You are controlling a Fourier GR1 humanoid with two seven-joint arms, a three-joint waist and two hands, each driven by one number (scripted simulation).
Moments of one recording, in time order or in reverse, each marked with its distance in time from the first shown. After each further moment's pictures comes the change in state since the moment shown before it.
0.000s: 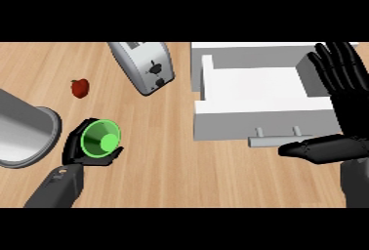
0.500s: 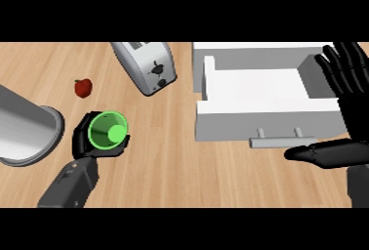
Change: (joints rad) left arm -0.023 -0.082 0.086 -0.064 0.083 0.081 -0.057; right arm 0.023 -0.008 -0.018 -0.032 -0.018 0.001 0.022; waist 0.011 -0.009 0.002
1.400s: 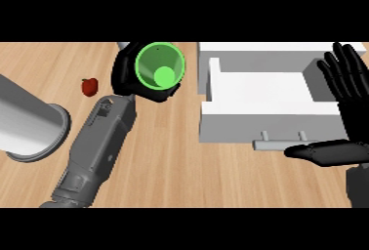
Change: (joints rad) left arm -0.316 -0.137 -0.192 -0.397 0.008 0.022 0.420; right arm 0.036 0.000 -0.013 0.039 0.036 -0.004 -0.048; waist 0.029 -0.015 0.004
